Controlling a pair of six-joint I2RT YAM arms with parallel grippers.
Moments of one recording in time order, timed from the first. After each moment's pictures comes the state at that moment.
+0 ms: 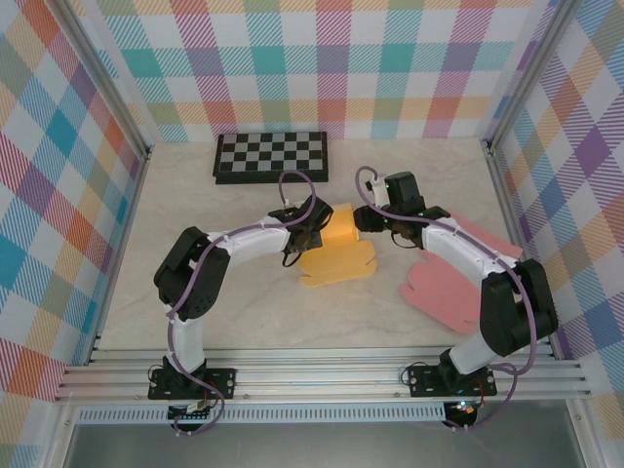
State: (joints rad) left arm -0.70 1.94 1.34 -0.53 -0.31 -0.81; right arm 0.41 1.53 1.04 -0.30 -0.14 0.11
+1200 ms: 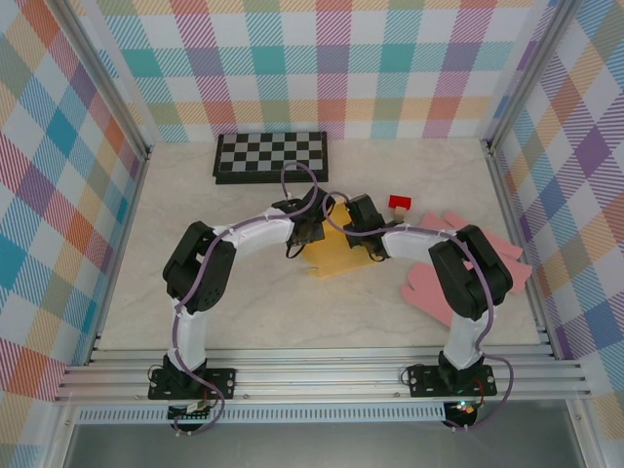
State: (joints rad) left arm -0.68 2.02 1.46 -0.59 -0.29 -0.81; right arm 0.56 1.83 1.03 -0.08 0.28 0.14
